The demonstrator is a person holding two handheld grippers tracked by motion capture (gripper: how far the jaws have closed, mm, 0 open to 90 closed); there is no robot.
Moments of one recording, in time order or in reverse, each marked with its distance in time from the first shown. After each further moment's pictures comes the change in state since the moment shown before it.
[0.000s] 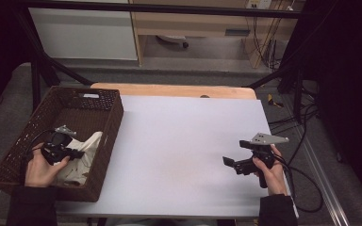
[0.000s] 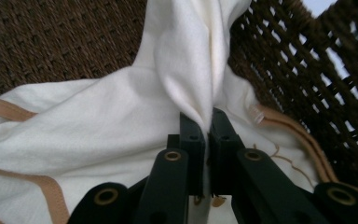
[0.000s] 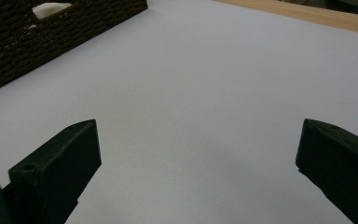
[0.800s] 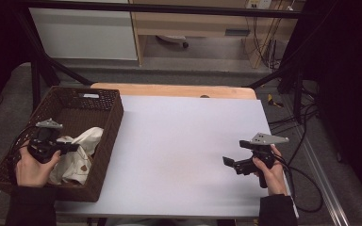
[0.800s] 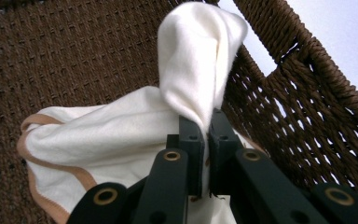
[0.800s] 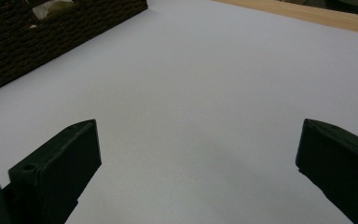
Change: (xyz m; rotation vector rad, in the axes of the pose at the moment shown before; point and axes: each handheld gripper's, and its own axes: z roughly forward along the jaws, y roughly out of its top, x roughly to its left) left arm 0.001 0.002 -0.038 -0.140 -0.021 -0.067; right arm 0.000 0.000 0.000 0.000 0.001 -0.001
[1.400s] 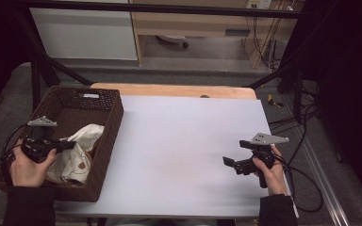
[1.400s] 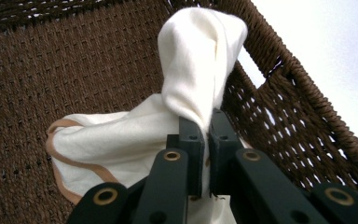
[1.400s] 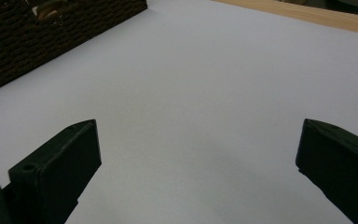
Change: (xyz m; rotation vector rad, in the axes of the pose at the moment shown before) left arm -0.002 0.002 -0.016 -0.047 0.010 -0.004; right arm 0.000 0.000 0.000 0.001 0.000 -0.002
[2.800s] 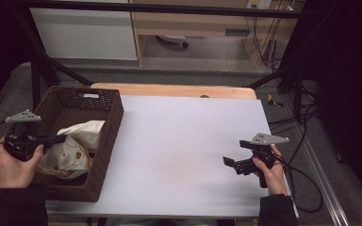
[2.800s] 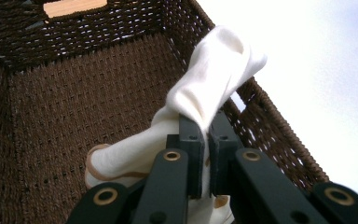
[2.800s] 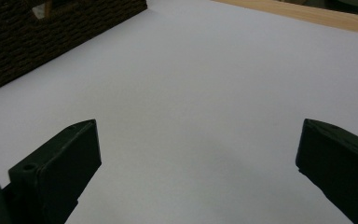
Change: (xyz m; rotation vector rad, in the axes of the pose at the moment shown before) left arm -0.002 0.009 -0.040 -0.106 0.006 0.002; right arm 0.000 0.000 0.000 -0.001 0.000 0.001
